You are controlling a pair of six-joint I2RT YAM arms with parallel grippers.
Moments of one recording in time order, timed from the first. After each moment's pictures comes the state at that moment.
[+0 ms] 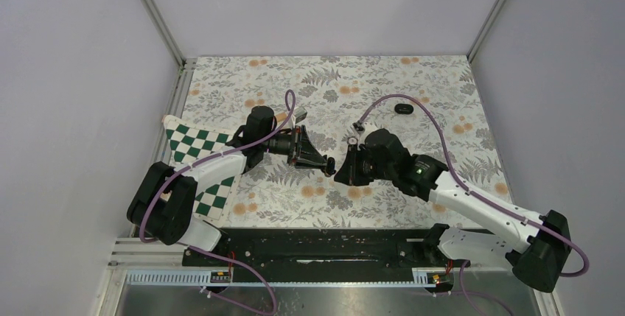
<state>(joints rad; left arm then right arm) -0.50 1.45 0.74 0.29 1.10 -1.09 0.86 1.05 0.84 -0.45 -0.15 0.76</state>
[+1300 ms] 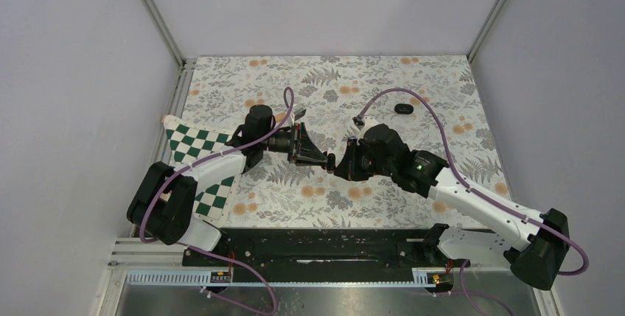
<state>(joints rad) -0.50 1.45 0.74 0.34 1.09 -1.13 0.86 1.09 0.90 -0.48 -0.10 0.74</state>
